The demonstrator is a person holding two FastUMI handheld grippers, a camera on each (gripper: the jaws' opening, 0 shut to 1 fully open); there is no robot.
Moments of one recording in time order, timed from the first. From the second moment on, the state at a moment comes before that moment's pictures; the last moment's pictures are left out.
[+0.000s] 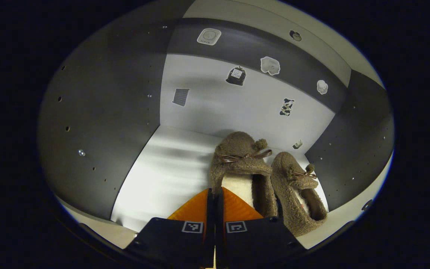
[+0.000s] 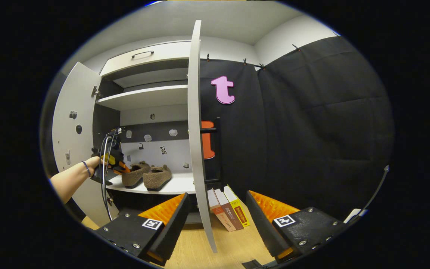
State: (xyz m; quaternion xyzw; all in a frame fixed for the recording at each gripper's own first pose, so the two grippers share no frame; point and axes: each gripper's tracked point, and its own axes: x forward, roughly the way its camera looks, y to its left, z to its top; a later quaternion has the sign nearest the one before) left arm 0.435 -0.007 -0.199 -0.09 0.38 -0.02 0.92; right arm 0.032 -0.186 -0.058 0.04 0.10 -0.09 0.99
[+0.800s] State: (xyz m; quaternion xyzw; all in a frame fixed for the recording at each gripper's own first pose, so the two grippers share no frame) left arm 0.339 -0.032 -0.059 -0.07 0.21 -0.06 0.97; right arm 0.027 -0.214 -0.071 0.04 0.11 -0.06 0.99
